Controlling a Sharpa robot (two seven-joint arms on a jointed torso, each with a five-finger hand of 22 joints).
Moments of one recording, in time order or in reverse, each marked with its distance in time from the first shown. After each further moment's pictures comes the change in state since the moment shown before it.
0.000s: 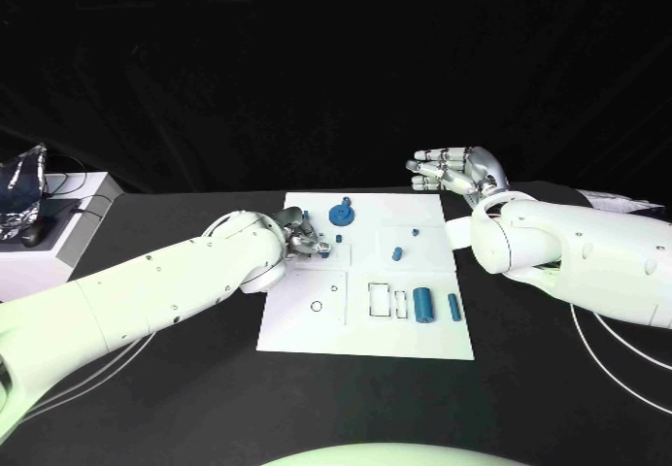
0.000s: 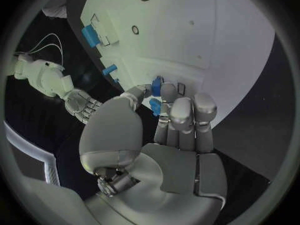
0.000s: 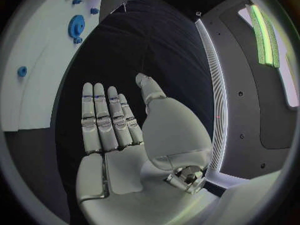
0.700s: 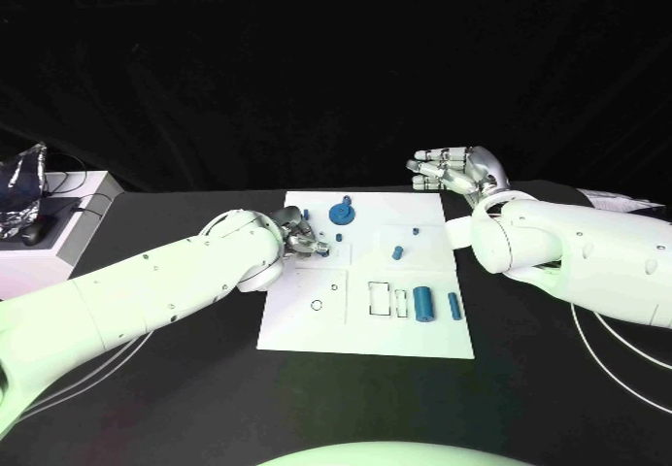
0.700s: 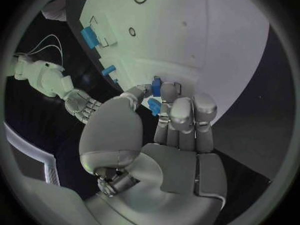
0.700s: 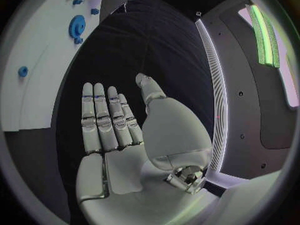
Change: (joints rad) left arm 0.000 -0.009 0.000 0.001 -0.005 0.011 0.004; left_hand 0.004 -0.004 0.000 0.000 -0.001 -0.002 0.002 0.003 0.000 0.000 0.000 0.000 0.000 0.000 0.000 0.000 -0.001 0.000 0.000 0.000 0.000 0.004; right arm -0.002 -0.001 0.000 -0.001 0.000 0.001 0.000; right_hand 0.000 0.000 0.000 0.000 0.000 0.004 0.004 0.000 0.000 0.000 0.000 0.000 0.000 0.000 0.000 0.000 0.000 0.000 0.000 0.000 0.000 0.000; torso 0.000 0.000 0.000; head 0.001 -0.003
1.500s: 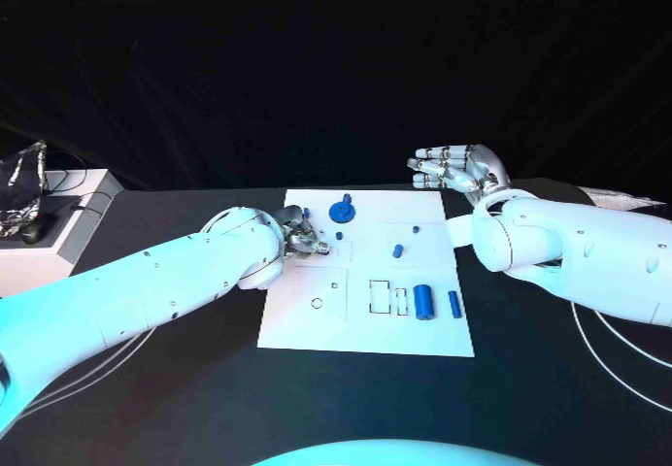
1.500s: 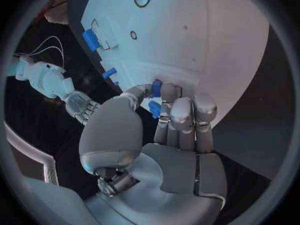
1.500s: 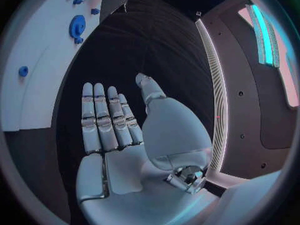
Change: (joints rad) left arm 0.002 0.004 0.001 -0.003 0.002 0.031 0.002; left_hand 0.006 -0.006 0.003 0.003 -0.004 0.000 0.000 0.000 -0.005 -0.002 -0.002 -0.007 0.000 0.000 0.000 0.000 -0.005 0.000 0.004 0.004 0.000 0.007; right arm 0.000 0.000 0.000 0.000 0.000 0.000 0.000; right_hand 0.000 0.000 0.000 0.000 0.000 0.000 0.000 0.000 0.000 0.000 0.000 0.000 0.000 0.000 0.000 0.000 0.000 0.000 0.000 0.000 0.000 0.000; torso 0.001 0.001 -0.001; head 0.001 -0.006
